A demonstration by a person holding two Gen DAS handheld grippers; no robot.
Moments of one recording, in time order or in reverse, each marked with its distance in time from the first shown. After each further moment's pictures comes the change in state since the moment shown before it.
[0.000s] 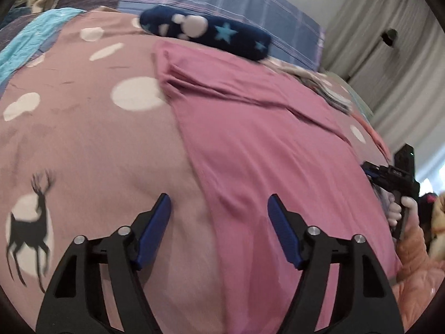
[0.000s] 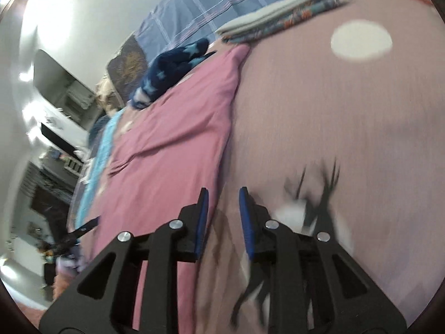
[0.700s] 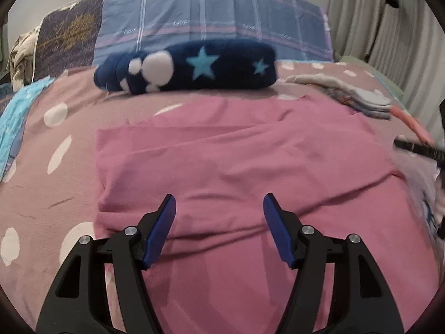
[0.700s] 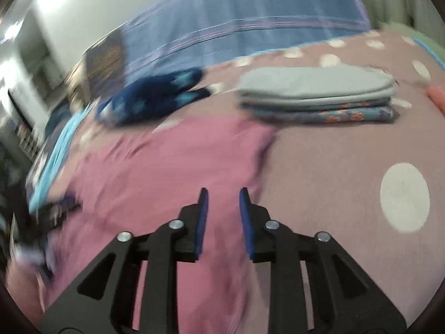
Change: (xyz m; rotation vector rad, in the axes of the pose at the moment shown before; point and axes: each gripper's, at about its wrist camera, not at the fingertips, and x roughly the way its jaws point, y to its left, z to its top) left arm 0.105 -0.050 0.132 0.225 -0.075 0.232; right arm 0.070 0.069 0.102 -0.273 -0.079 -0.298
